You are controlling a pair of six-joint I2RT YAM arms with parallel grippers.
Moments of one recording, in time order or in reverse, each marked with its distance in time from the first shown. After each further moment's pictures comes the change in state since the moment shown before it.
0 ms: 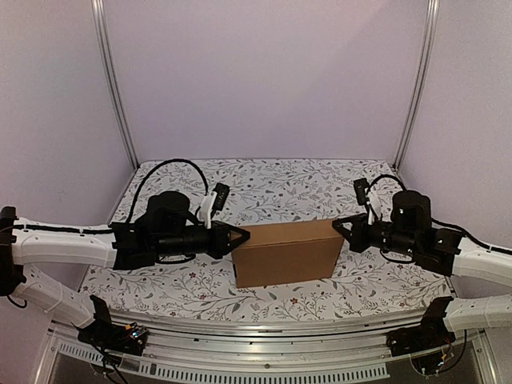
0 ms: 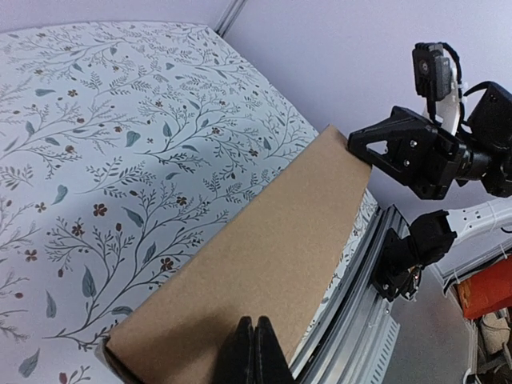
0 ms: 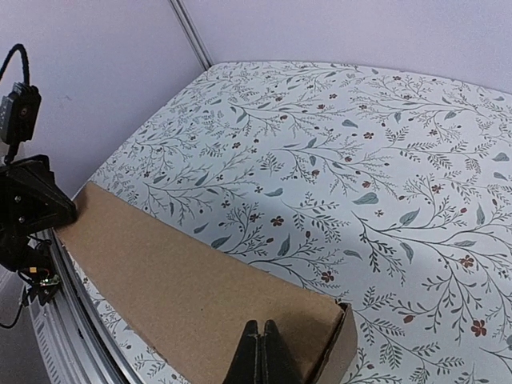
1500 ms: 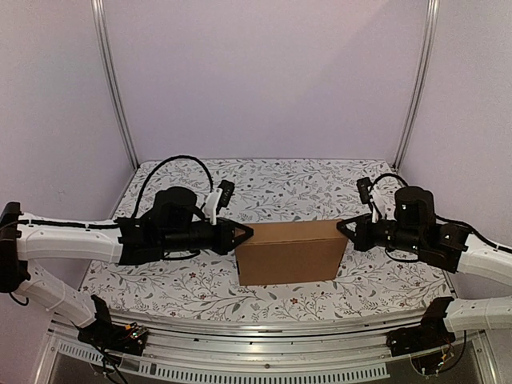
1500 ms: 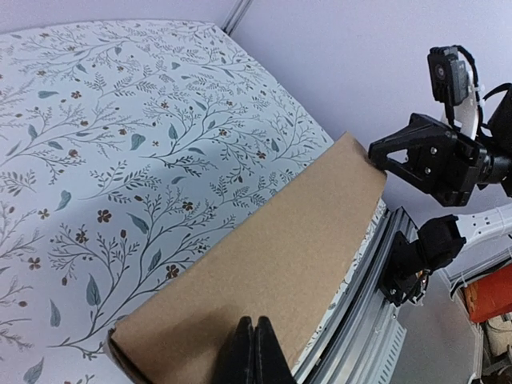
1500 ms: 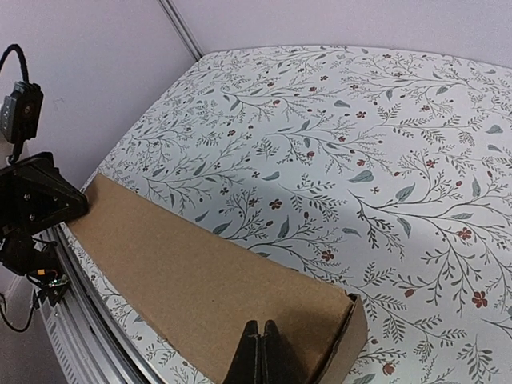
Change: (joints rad) left arm 0.005 0.050 0.055 -0.026 -0.003 0.009; right arm -0.002 -0.069 0.001 -0.062 -0.003 0.069
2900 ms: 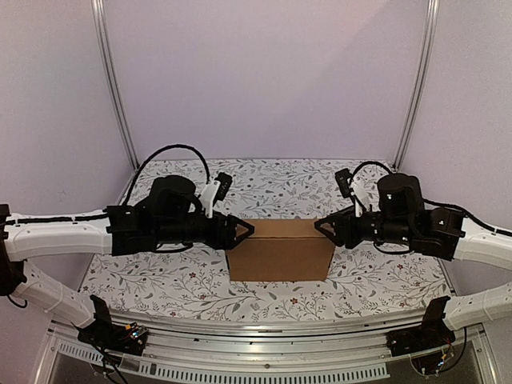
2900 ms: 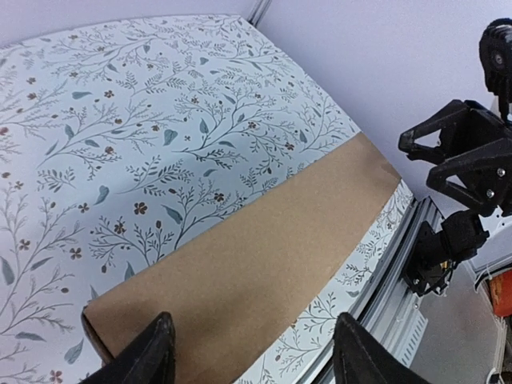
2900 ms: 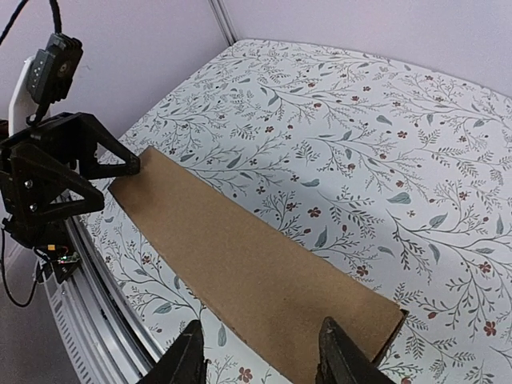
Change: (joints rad) left arm 0.001 -0.041 0.106 -0.222 -0.056 0.057; right arm 0.162 0.143 0.205 -0.106 0.075 -0.050
